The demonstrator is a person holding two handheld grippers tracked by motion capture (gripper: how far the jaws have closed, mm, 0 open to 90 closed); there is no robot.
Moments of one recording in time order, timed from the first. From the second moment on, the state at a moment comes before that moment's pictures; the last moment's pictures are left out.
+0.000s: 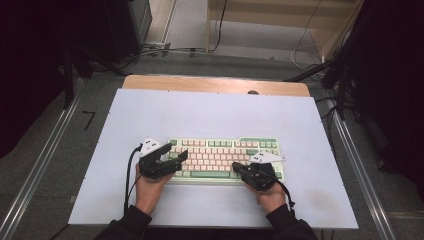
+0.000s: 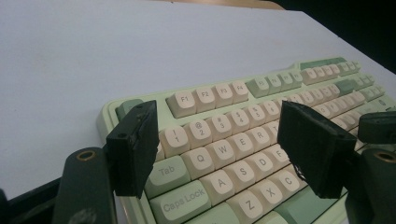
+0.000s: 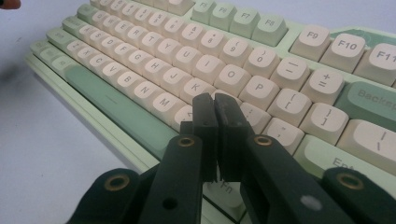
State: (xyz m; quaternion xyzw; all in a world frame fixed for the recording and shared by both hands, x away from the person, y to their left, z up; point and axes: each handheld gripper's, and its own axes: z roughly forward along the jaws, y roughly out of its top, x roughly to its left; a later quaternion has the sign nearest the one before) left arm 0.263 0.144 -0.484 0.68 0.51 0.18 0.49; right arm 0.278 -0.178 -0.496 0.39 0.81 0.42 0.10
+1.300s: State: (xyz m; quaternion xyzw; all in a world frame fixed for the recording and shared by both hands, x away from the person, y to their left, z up) left arm 0.259 0.123 -0.486 0.74 0.43 0.12 0.50; right arm 0.292 -0.218 -0.489 0.47 0.72 0.50 0.08
